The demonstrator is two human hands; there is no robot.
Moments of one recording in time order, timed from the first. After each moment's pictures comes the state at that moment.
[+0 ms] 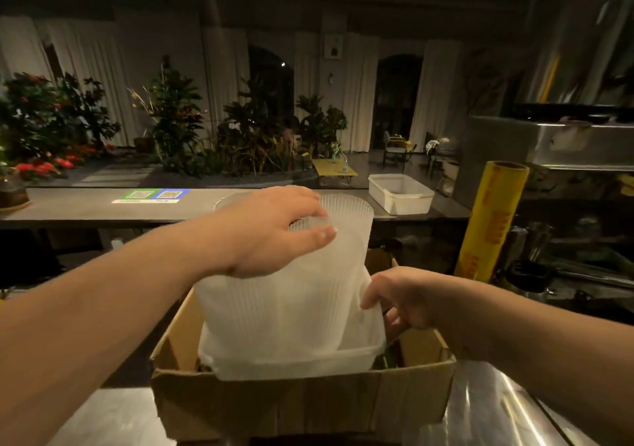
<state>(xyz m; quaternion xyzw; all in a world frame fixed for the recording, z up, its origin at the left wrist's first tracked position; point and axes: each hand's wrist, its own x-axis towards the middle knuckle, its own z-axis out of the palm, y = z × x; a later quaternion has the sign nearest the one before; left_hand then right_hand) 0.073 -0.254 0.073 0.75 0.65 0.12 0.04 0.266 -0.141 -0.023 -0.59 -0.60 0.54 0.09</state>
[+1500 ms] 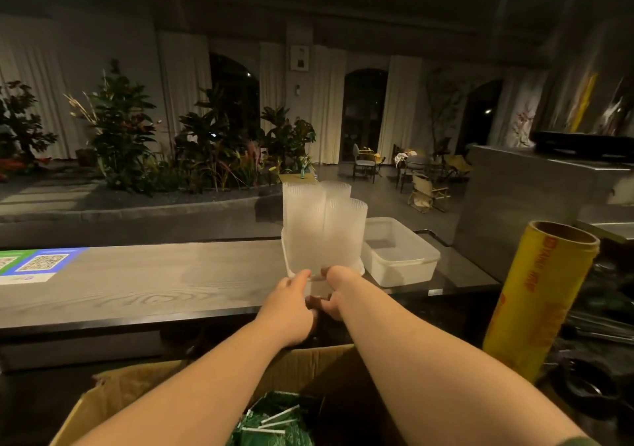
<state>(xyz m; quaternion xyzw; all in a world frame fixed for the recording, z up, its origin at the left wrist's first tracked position) 0.043 0.145 -0.078 0.62 0.71 0.25 0.22 0.150 0.190 -0.026 -0.56 -0.19 0.70 0.40</state>
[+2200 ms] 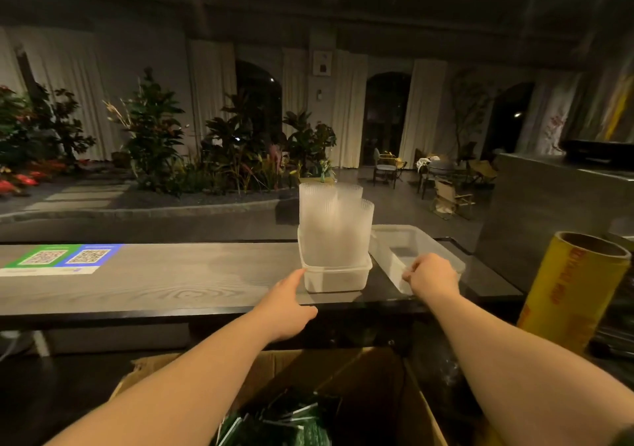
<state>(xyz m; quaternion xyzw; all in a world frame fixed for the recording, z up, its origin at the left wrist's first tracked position) 0.008 0.118 -0.060 0.59 0.72 0.27 0.26 0.255 0.254 -0.043 -0.72 -0.64 0.13 0.23</state>
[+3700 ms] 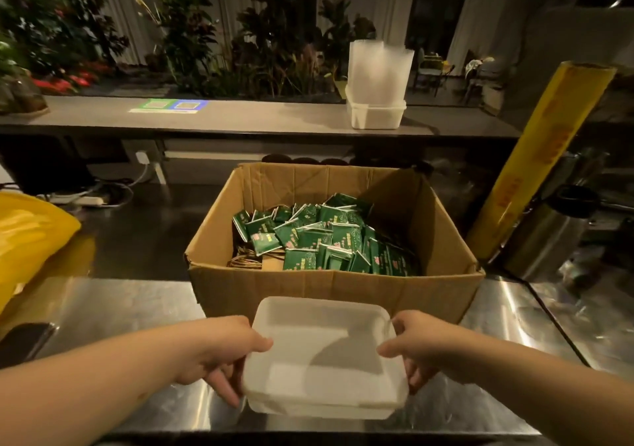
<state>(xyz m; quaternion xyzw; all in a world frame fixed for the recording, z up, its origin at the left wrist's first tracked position) 0.018 -0.320 -0.168 0.29 0.78 0.08 0.55 0.290 -0.201 -0.183 -0.57 -0.65 0.49 -0.11</state>
